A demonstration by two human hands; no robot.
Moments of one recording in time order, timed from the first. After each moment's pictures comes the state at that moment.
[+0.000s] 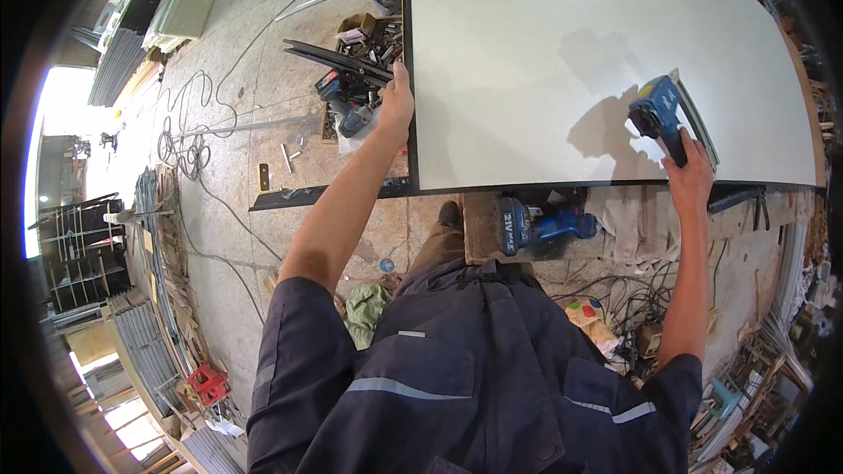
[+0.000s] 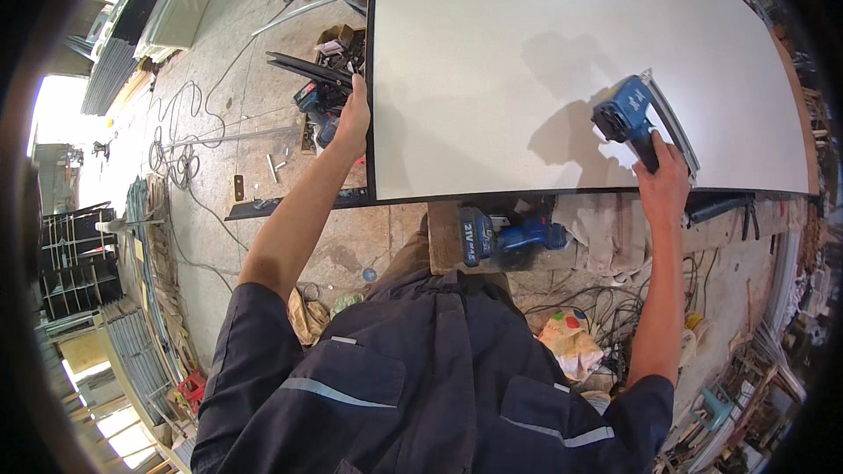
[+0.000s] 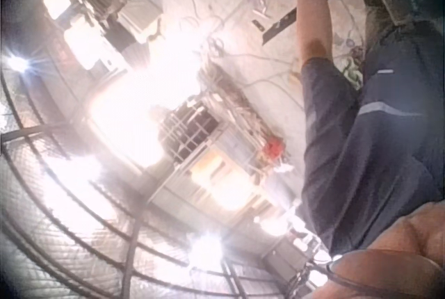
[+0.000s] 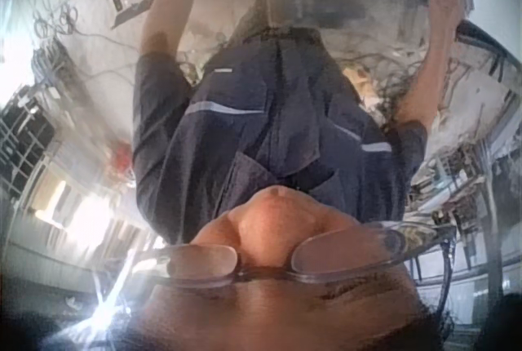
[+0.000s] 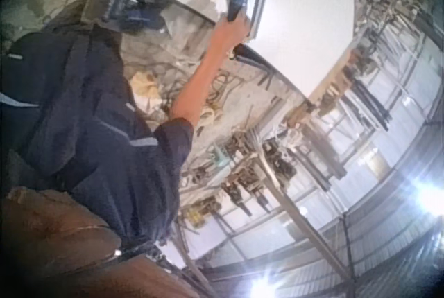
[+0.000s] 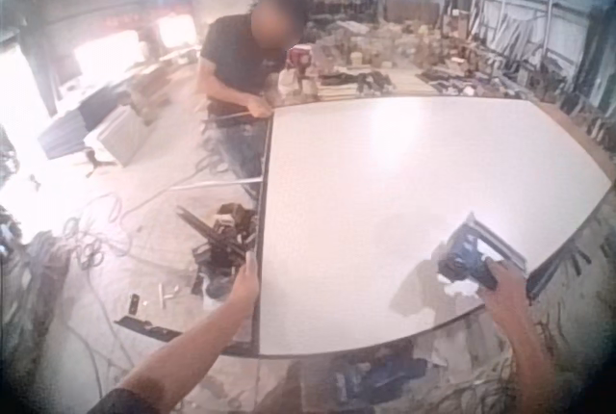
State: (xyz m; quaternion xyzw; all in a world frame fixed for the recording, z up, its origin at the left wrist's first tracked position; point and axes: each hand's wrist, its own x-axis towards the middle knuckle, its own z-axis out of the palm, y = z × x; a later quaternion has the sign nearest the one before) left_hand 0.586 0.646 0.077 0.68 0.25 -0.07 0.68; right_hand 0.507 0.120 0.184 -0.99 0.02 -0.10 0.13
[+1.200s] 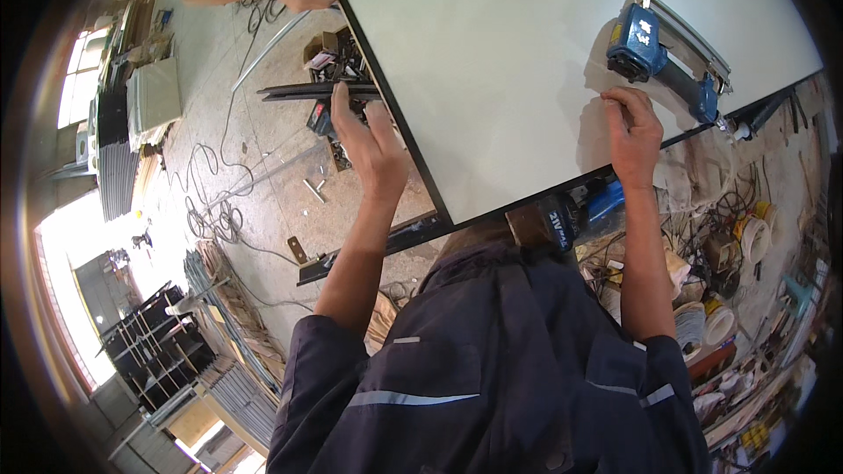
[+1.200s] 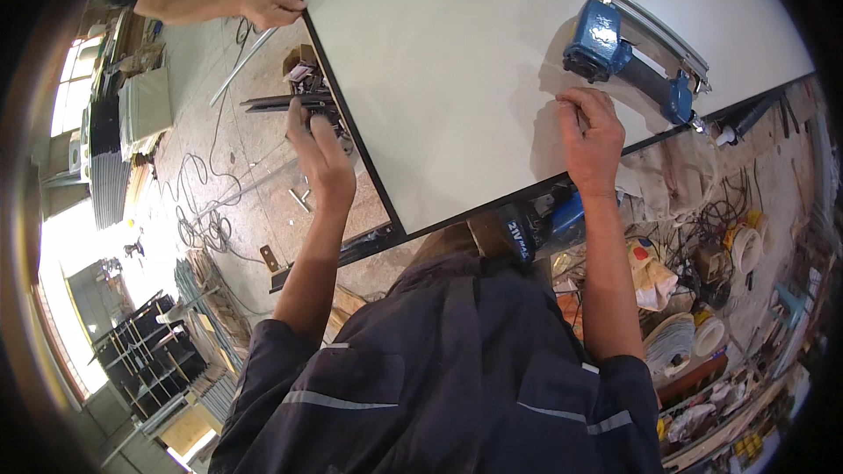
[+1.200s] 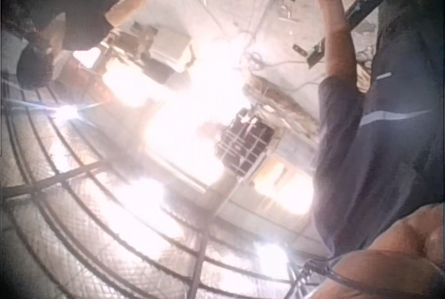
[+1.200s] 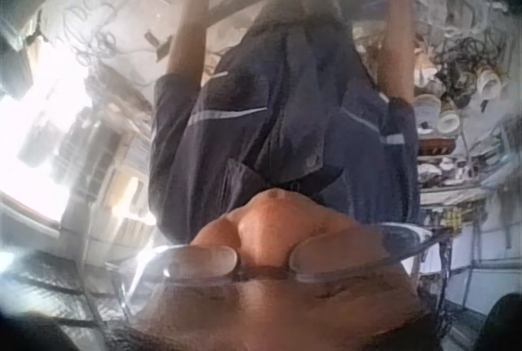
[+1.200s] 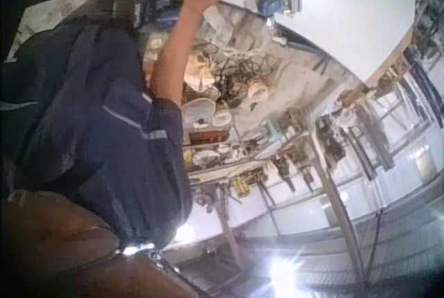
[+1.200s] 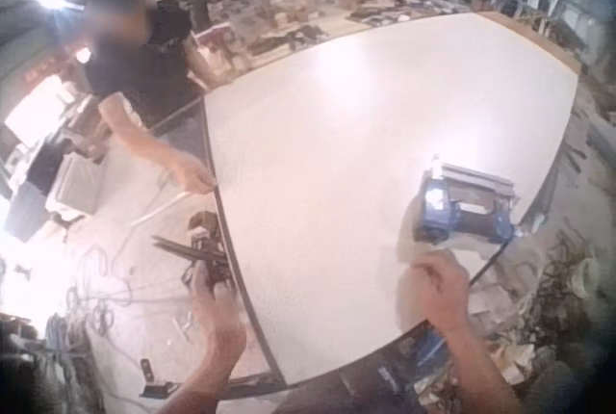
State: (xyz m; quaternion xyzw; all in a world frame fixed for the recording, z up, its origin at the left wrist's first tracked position) left_hand 0.571 0.632 0.120 0.88 0.00 0.10 0.47; right_hand 0.508 0.304 0.119 -0.83 0.13 -0.21 0.50
